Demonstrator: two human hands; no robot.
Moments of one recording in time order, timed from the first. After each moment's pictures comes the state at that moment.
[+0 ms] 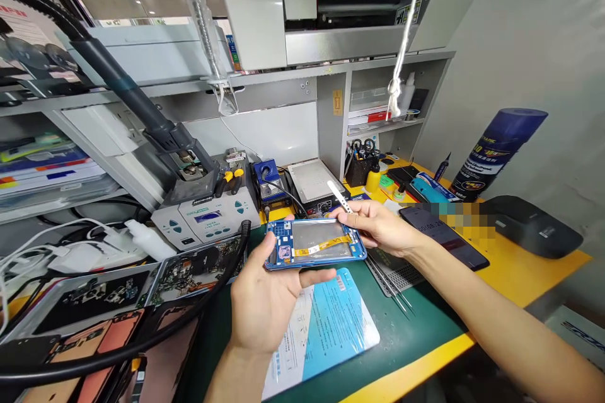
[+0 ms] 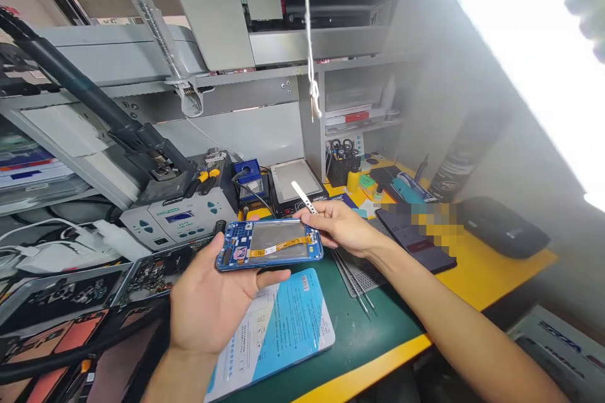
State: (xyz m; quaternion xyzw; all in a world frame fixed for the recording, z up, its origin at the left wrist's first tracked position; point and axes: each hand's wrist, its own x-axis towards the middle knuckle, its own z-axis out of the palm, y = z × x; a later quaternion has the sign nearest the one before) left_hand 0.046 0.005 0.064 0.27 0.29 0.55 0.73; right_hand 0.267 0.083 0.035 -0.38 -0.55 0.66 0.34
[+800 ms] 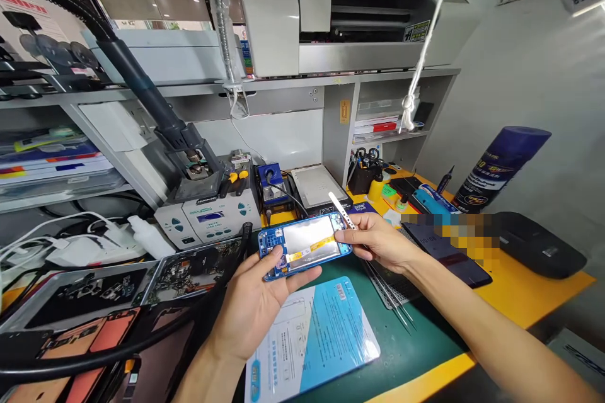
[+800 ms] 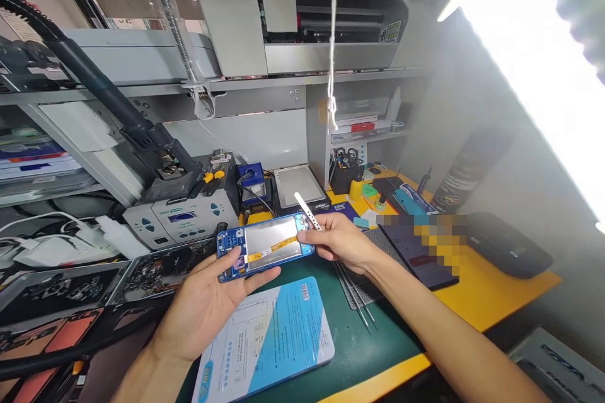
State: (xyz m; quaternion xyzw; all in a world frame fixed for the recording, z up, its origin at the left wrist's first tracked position) left_hand 0.023 0.010 0.054 0.22 0.33 0.55 0.73; right_hand 0.262 0.083 0.024 -0.40 -0.60 0.61 0.32
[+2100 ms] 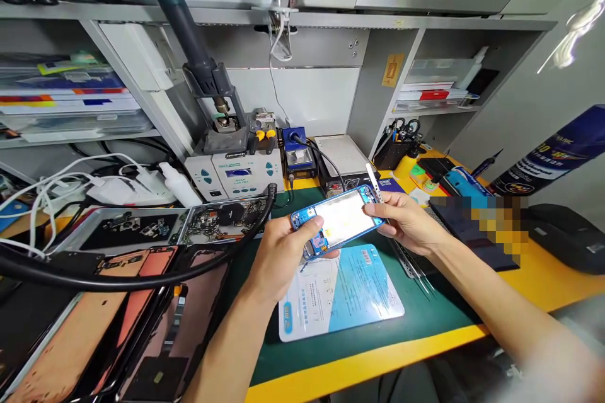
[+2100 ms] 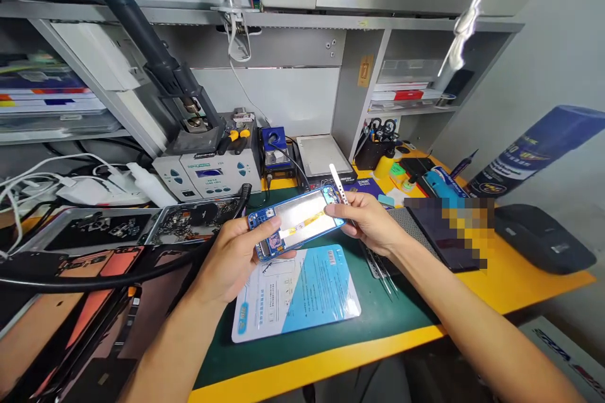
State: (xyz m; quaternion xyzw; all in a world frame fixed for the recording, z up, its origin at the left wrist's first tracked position) left_hand 0.007 0.008 0.038 0.36 0.42 0.51 0.66; right_hand 0.249 0.077 0.015 -0.41 -0.58 0.62 0.34
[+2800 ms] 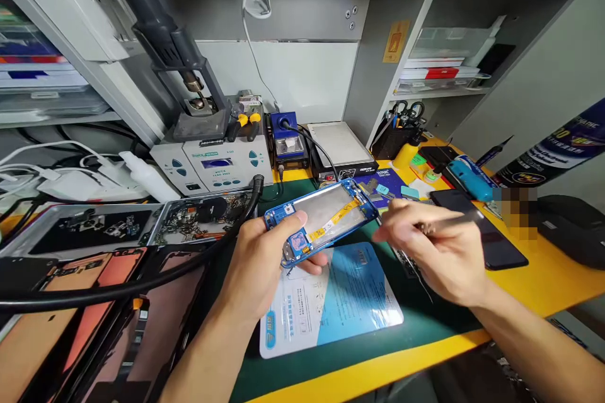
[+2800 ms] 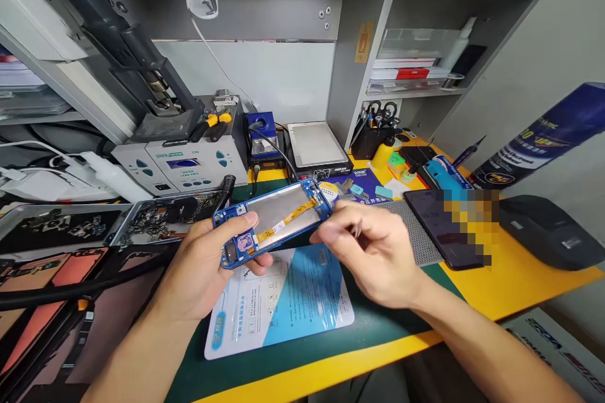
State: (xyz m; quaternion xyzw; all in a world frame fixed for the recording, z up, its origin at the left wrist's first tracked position) left_hand 0.012 0.009 0.043 0.32 0.50 0.51 0.62; right_hand 0.237 0.023 0.042 -0.35 -0.68 0.40 0.50
